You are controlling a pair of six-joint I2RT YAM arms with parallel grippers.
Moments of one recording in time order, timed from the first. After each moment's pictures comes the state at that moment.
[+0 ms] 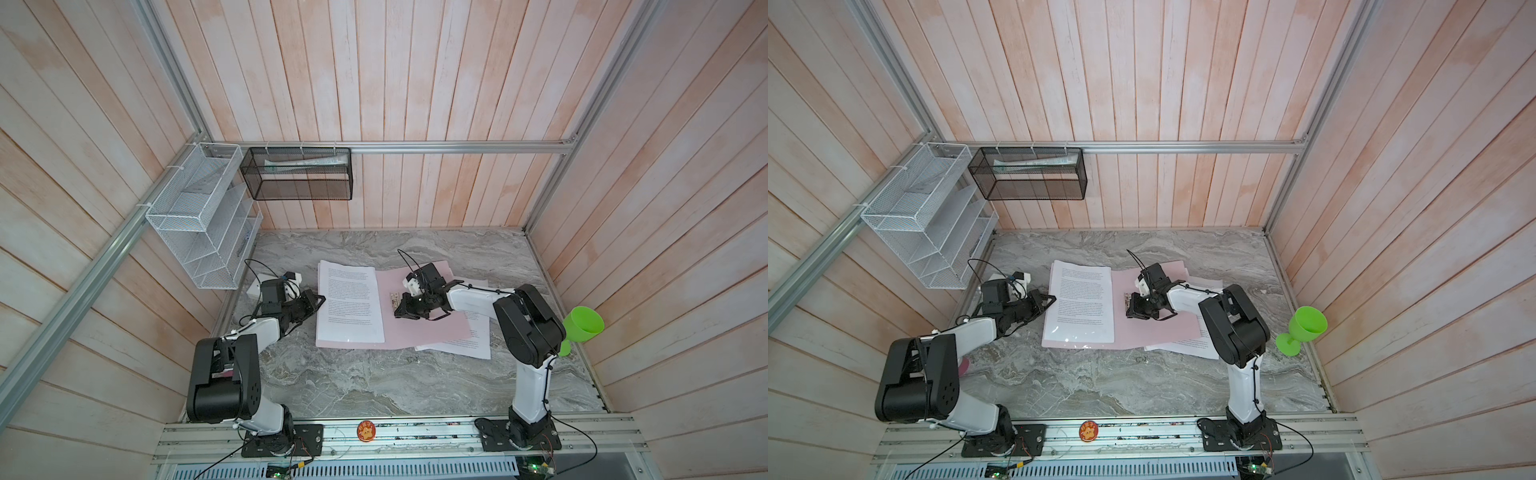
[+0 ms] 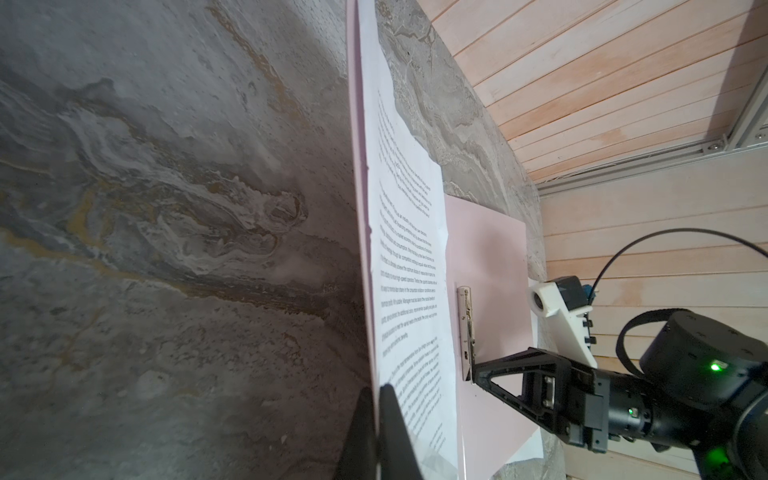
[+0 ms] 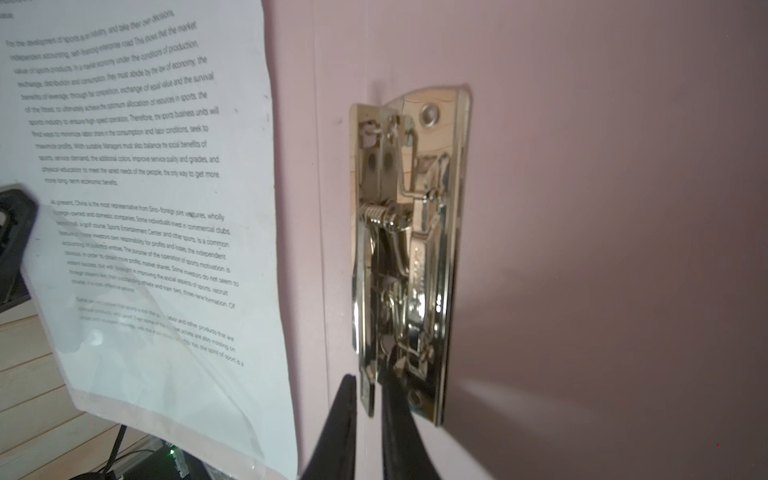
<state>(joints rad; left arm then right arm) 0.09 1.53 0.65 0.16 0.68 -0.54 0.58 1.97 1.19 -0.26 -0.50 0.64</state>
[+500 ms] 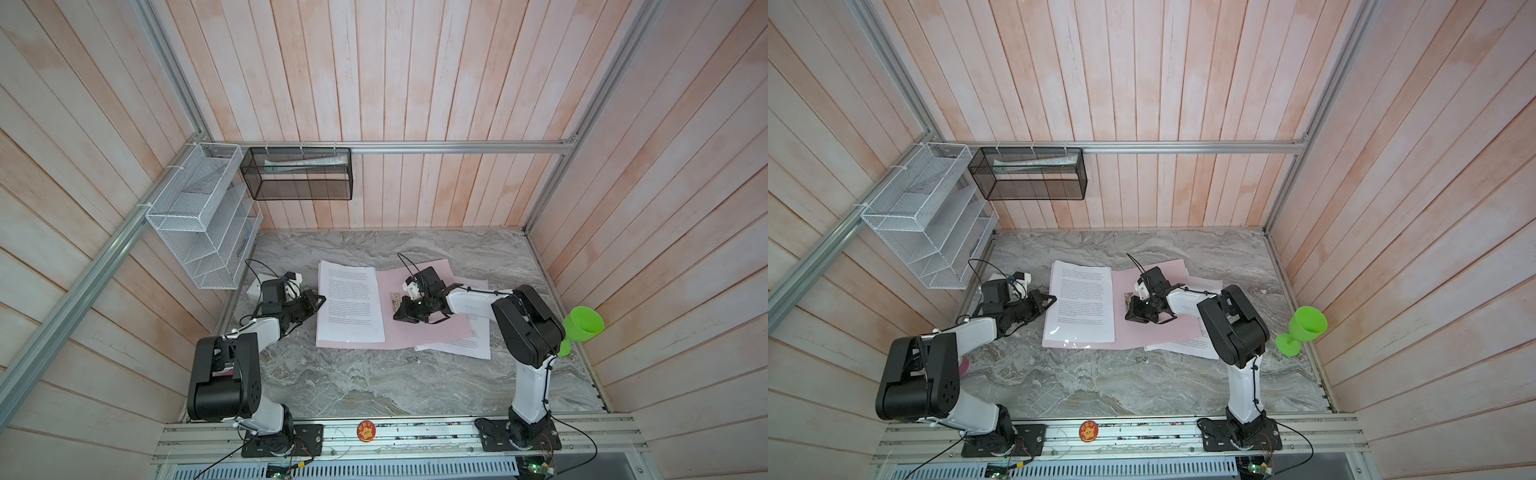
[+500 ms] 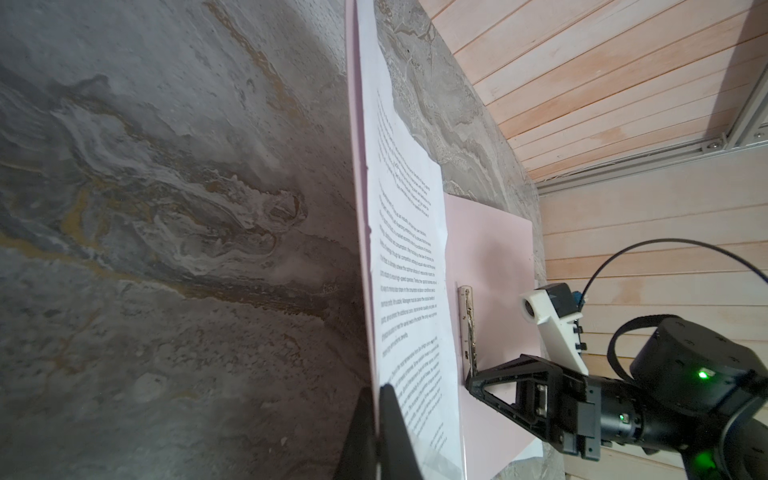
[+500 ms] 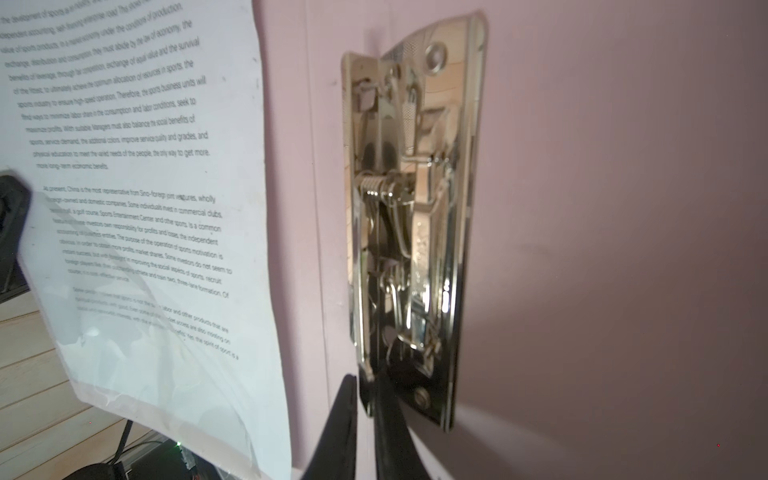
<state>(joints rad) 0.09 1.54 0.65 0.17 0.69 -0.54 0.59 1.97 1.16 -0.21 -0.52 0.67</state>
